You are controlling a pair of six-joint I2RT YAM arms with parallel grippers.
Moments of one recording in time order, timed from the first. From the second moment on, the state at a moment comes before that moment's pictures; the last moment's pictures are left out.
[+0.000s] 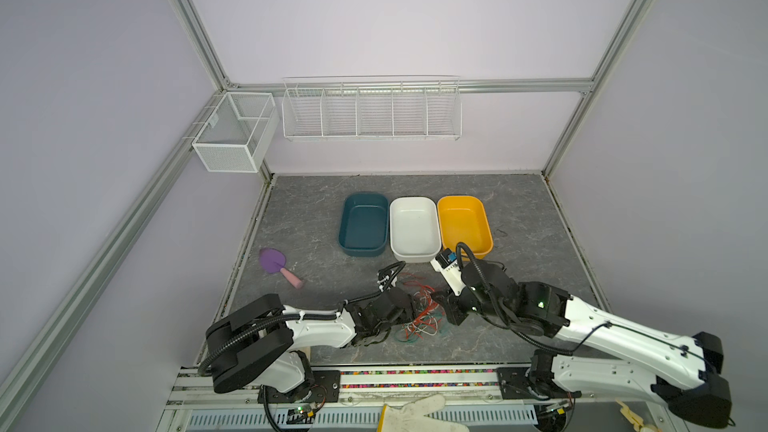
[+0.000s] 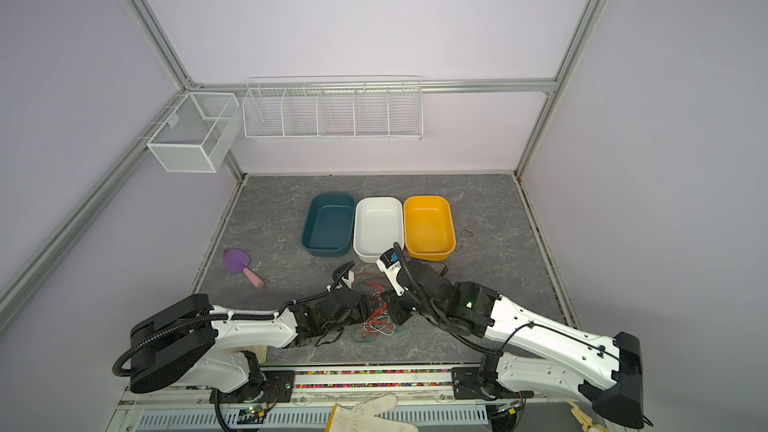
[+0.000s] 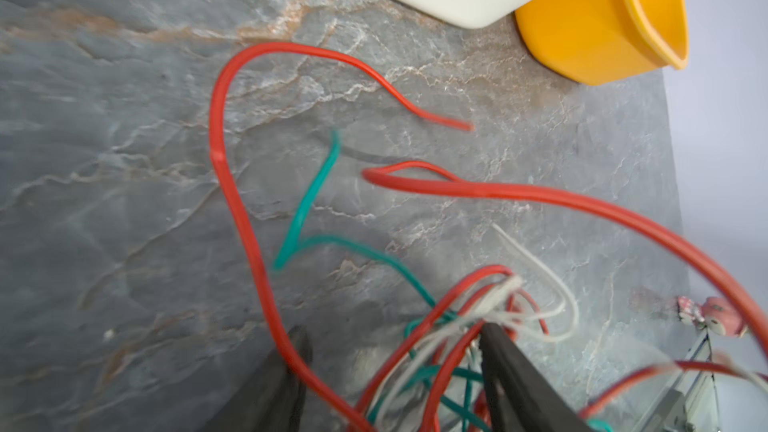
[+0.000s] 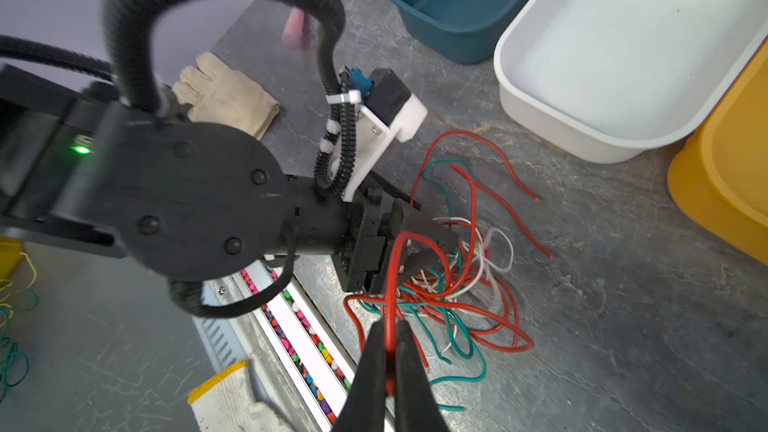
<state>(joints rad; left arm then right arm) -1.13 1.45 0.46 0.23 -0.21 -1.10 1.11 0.99 0.91 -0.63 0.04 0.43</state>
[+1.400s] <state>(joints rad) -1.13 1.24 0.40 0.09 -0.28 -1.15 1.11 0.78 1.28 -0.97 0.27 0.42</state>
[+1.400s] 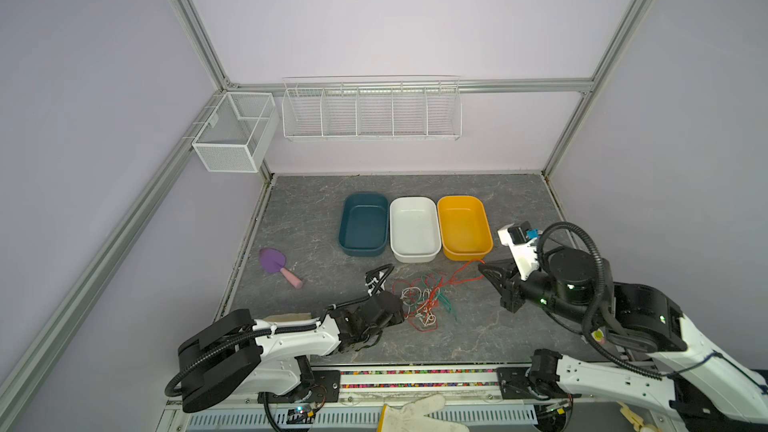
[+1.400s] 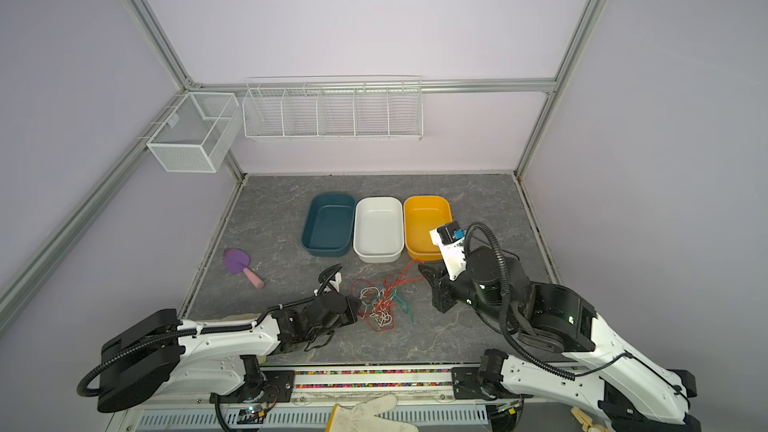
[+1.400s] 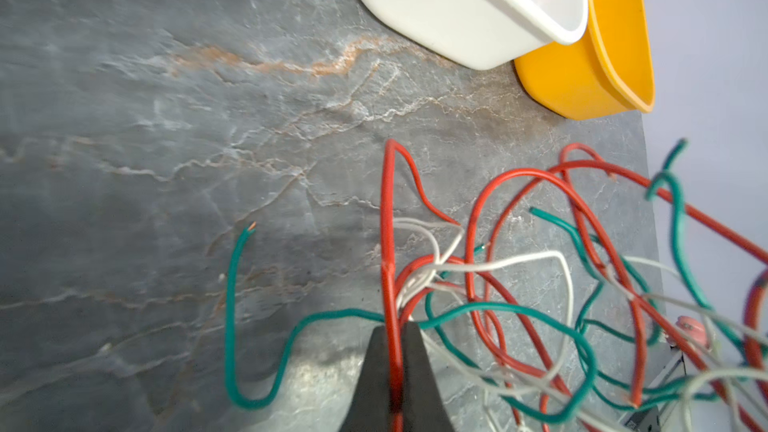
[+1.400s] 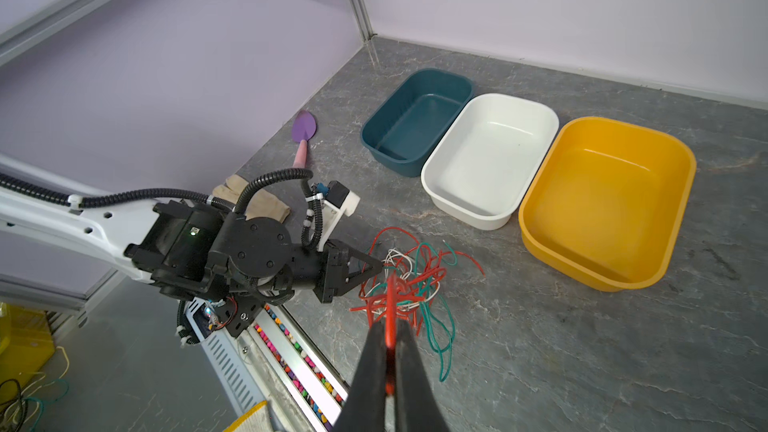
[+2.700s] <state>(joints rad) -1.07 1.16 0.44 -0.24 -0.38 -1.10 1.11 0.77 1.73 -1.30 0.69 0.35</state>
